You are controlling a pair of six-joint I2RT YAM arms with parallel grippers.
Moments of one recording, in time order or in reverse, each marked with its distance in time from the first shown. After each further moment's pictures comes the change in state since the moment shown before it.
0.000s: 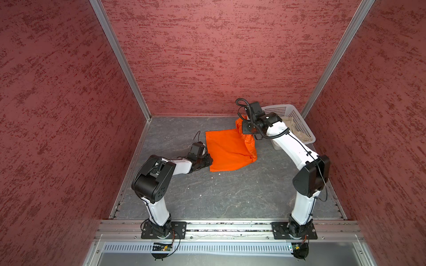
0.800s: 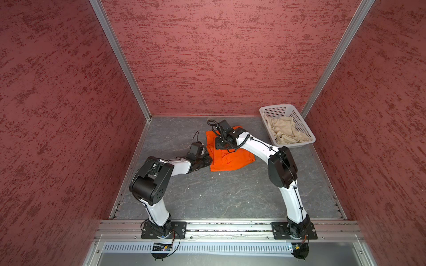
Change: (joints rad) left arm 0.028 -0.073 -0.023 -0.061 -0.022 -0.005; right arm 0.184 0.323 0.009 0.246 -0.197 0.166
